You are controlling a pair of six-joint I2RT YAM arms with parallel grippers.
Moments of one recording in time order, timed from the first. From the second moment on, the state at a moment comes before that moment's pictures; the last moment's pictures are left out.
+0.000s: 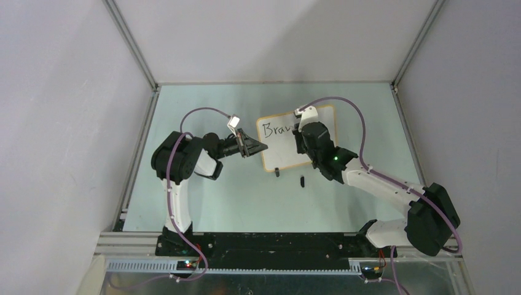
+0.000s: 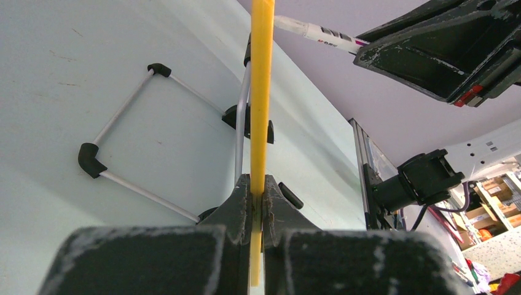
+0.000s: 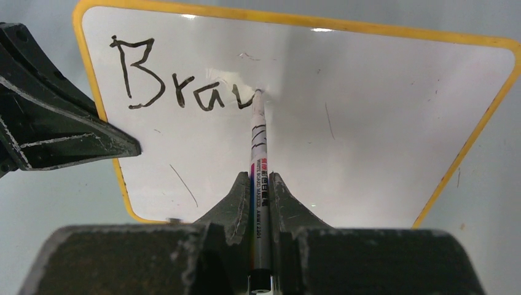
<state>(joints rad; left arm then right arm) -0.32 2.07 0.68 1.49 0.92 -0.83 0.73 1.32 0.91 -0.04 0.39 0.14</state>
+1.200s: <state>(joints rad) -0.32 2.07 0.68 1.49 0.92 -0.83 0.72 1.25 0.91 -0.09 0.37 0.16</state>
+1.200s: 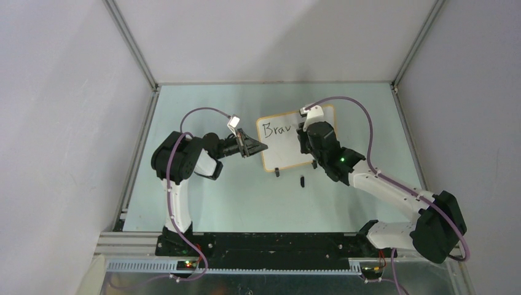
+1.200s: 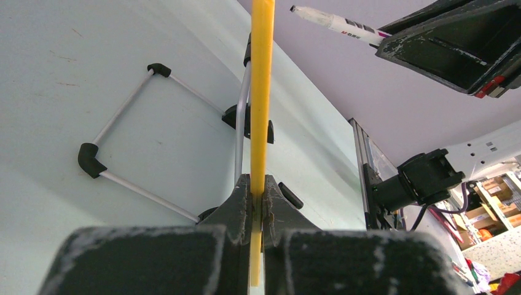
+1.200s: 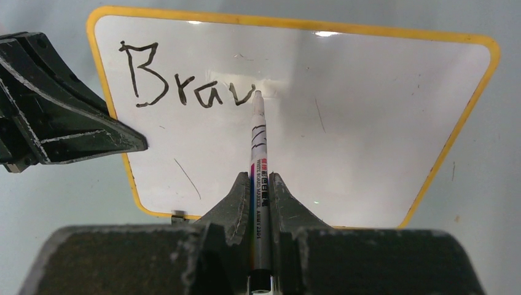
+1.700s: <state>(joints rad) -0.32 2.07 0.68 1.49 0.92 -0.83 0.69 1.29 0.91 -0.10 0.35 0.17</state>
